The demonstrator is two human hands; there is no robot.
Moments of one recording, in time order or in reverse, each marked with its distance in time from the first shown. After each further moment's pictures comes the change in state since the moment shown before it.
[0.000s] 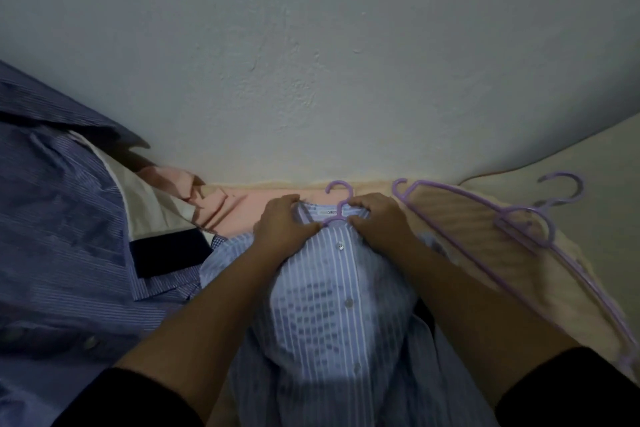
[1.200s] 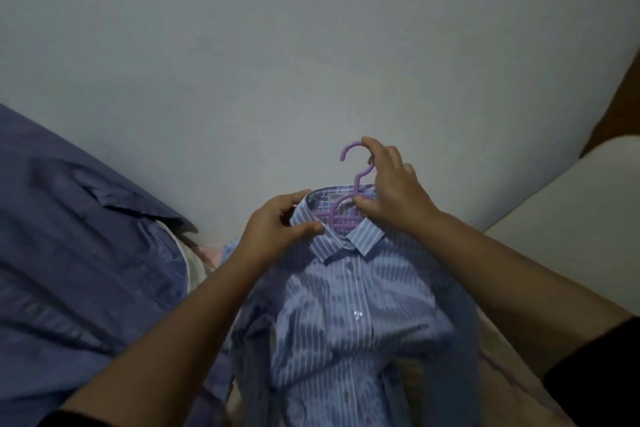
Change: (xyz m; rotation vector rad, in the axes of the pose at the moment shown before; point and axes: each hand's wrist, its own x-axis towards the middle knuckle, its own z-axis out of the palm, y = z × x) left_hand -0.114 0.105 -0.146 -0.328 0.161 0.571; right_hand -0.041 -0.157 -0.199 -0.232 0.297 -0.430
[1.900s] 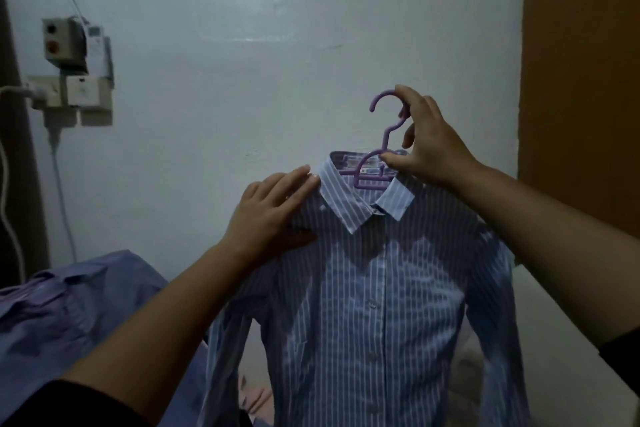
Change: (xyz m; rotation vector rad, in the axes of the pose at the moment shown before) left_hand -0.044 0.234 -0.152 1.070 0.561 1.079; right_hand -0.010 -0.170 -0.321 -0.071 0.480 -0.320
